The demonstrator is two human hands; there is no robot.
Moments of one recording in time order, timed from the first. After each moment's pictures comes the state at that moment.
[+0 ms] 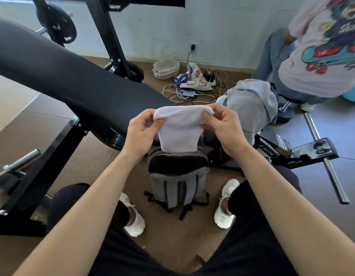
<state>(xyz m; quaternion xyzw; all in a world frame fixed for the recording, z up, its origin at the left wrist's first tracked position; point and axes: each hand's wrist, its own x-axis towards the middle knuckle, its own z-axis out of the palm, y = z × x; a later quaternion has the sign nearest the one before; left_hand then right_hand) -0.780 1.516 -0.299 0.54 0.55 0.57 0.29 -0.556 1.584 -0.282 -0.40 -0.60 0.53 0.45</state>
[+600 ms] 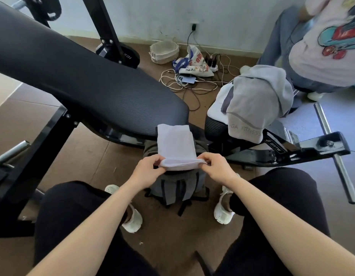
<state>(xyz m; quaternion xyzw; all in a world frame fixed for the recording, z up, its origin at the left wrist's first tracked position) -0.794 1.511 -0.458 0.55 0.70 0.24 0.39 -0.533 1.586 -0.449 -0.52 -0.73 0.42 0.12</state>
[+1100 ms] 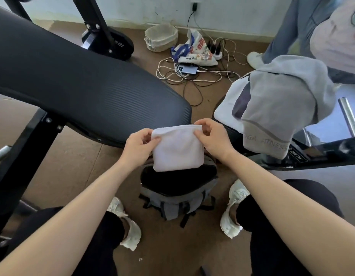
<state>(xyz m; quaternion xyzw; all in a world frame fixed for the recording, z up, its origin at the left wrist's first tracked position) -0.832 1.629 -0.457 0.48 0.68 0.38 0.39 -0.594 1.714 -0.457 -0.55 -0.67 0.42 0.27</state>
